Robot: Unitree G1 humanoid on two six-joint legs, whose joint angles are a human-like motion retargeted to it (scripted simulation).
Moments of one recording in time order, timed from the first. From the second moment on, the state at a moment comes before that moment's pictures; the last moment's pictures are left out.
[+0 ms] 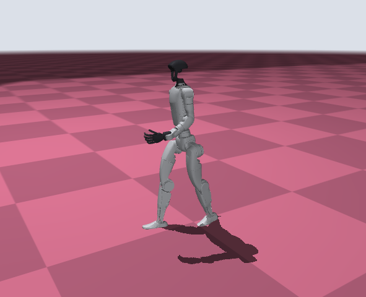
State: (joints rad) left arm 0.03 -0.01 0.13 0.47 -0.34 -0.25 -0.50; right arm 0.17 -0.17 -0.43 1.70 -0.88 0.14 -0.16; waist -0.27 0.05 -0.10; left_leg 0.12 -0.15 0.02 0.11 -0.21 0.09; right_leg -0.43 -0.14 -0.35 0.06 0.11 0.01
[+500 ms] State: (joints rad) left arm 0.11 -0.10 0.17 0.46 -0.32 -0.26 -0.46; right arm -0.36 -0.26 -0.33 1.34 -0.85 -0.07 -0.09; waist -0.16 -0.01 -0.04; left_leg -0.43 -0.10 0.21 0.23 0.03 0.08; right_leg 0.01 0.05 -0.20 0.06 -0.13 -0.11
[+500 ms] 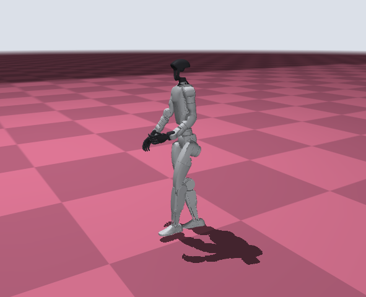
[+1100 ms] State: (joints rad) left arm 0.09 0.00 0.10 0.46 -0.32 -0.27 -0.48; right arm 0.24 -0.16 -0.56 1.70 -0.81 -0.01 -0.05; waist -0.24 0.04 -0.09; left_leg -0.12 -0.11 0.05 0.05 -0.15 0.12; right_leg -0.38 -0.08 -0.30 0.54 0.05 0.09
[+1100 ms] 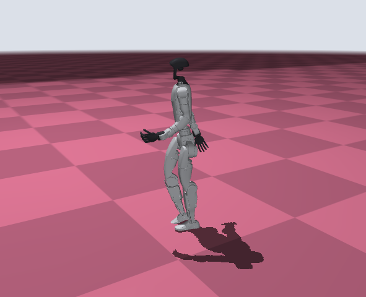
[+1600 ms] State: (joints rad) left arm 0.18 -0.10 0.05 0.52 -0.28 -0.29 -0.56; right arm 0.02 -0.18 -0.56 1.70 -0.80 -0.04 -0.14; waist -0.30 -0.07 -0.20; left_leg -0.09 -0.15 0.07 0.70 0.39 -0.12; right_leg -0.27 -0.14 -0.42 0.09 0.02 -0.11
